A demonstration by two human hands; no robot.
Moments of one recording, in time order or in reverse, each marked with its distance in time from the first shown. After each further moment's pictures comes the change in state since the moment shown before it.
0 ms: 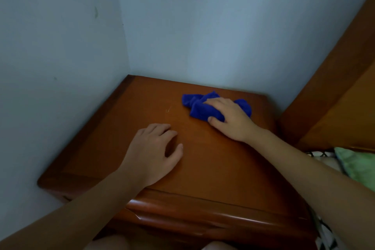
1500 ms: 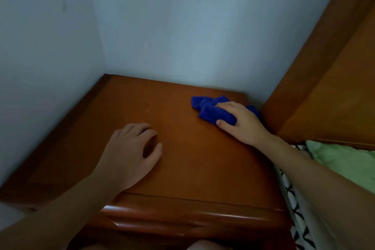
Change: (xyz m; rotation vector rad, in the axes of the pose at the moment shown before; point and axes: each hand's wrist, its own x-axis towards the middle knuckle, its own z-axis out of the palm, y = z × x) left_hand 0.003 -0.003 0.002 0.022 -0.033 -0.001; right_hand -0.059 0.035 -0.035 0.020 0.083 0.118
